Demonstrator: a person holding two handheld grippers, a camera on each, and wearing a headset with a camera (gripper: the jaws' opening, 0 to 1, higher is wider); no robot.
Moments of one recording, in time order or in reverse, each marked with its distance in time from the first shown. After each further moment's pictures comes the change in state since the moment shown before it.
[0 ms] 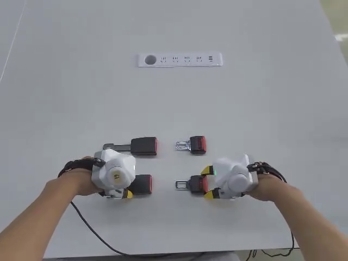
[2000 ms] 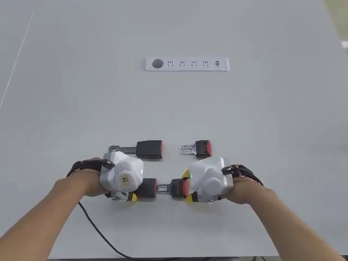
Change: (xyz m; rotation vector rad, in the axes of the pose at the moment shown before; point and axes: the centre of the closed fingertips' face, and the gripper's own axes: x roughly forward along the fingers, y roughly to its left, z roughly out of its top) left arm 0.006 0.001 -0.006 0.030 0.022 -0.012; right arm 0.045 -0.008 0.049 -0.015 -0.017 0.023
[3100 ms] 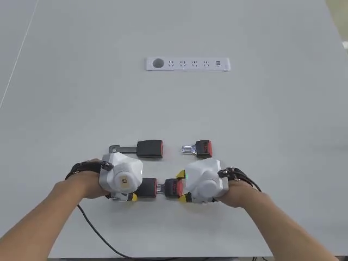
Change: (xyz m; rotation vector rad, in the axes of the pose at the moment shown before) left arm -0.005 -0.003 0.005 -0.008 -0.012 0.024; right arm 0.005 0.000 0.013 0.010 -0.048 -0.031
